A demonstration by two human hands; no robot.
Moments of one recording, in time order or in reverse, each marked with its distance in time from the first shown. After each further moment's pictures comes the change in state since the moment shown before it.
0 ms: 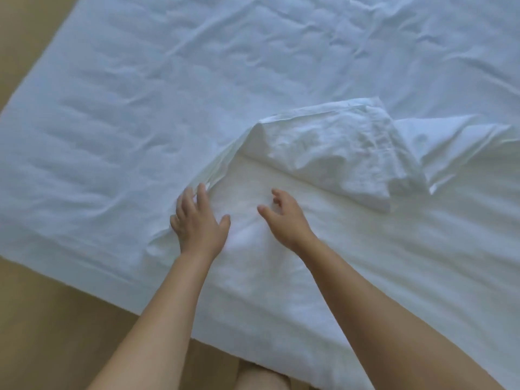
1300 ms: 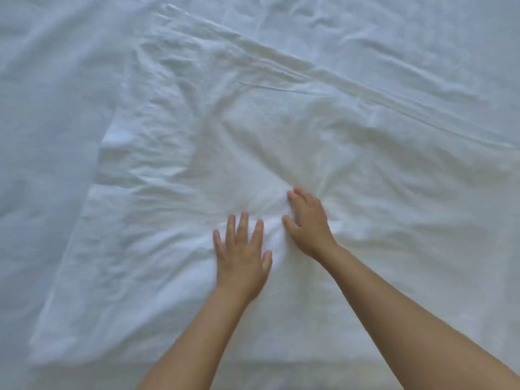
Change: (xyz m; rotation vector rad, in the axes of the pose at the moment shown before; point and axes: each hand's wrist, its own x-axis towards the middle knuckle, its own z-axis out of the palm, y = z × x) left_hand -0.025 0.128 0.105 0.159 -0.078 0.718; right_hand 0.017 0.096 -0.126 -0.308 0.276 0.086
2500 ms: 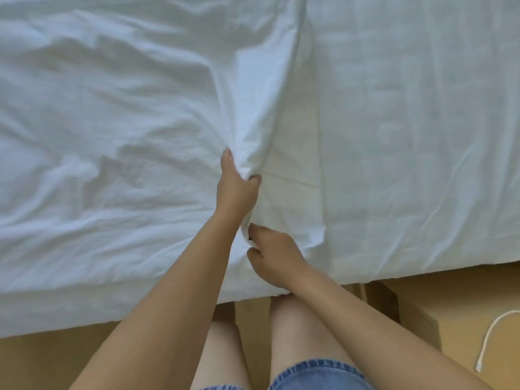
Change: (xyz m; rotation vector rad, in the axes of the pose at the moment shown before) left_hand -0.029 0.524 0.168 -0.571 -0.251 -0.448; right_hand -0.236 0.470 -0.133 0.393 -0.210 -0.231
